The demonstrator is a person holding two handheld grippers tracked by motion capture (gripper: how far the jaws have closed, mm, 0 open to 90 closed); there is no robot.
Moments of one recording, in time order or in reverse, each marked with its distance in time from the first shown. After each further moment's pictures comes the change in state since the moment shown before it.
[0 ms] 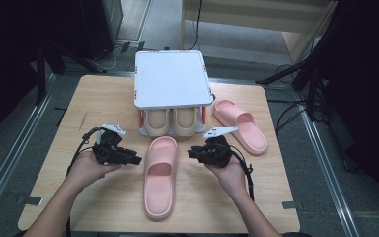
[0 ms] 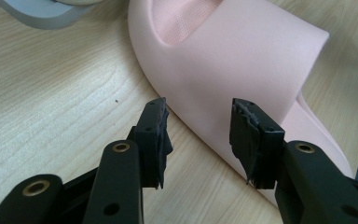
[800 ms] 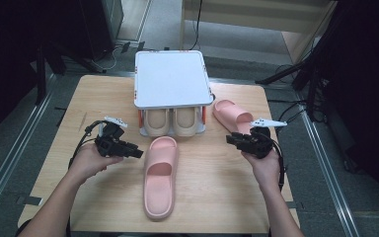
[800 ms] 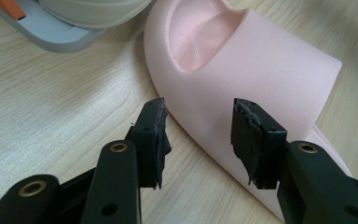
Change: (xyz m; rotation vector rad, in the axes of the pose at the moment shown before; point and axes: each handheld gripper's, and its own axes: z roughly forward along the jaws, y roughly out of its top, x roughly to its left) left arm 0.012 0.013 0.000 -0.009 -0.012 -0.013; right arm -0.078 -0.019 -0.077 -0.142 -0.166 0.157
